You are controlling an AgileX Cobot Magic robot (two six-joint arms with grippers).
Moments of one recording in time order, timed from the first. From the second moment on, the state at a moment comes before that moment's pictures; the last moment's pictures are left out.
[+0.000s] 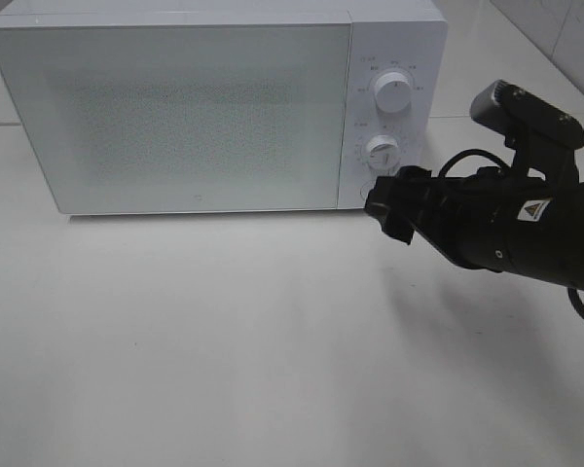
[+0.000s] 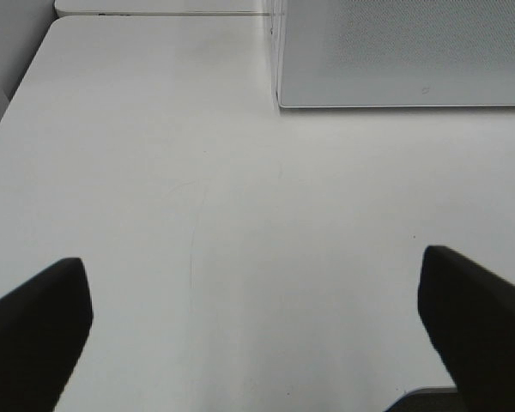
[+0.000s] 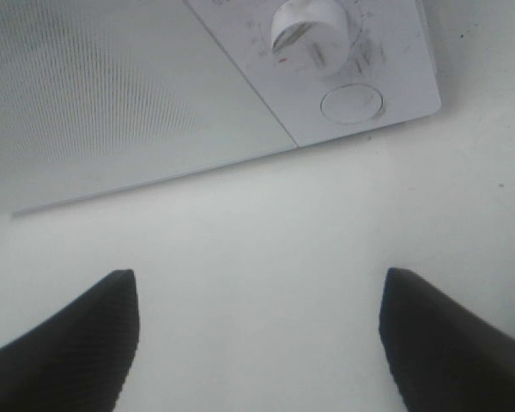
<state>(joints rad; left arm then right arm) 0.05 0.00 -0.52 -0.09 1.08 0.06 0.59 1.43 -0.46 0.46 -0.41 0.21</state>
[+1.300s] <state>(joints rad) 0.05 0.00 -0.52 -0.09 1.08 0.06 0.59 1.14 -0.78 0.02 0.67 -0.06</state>
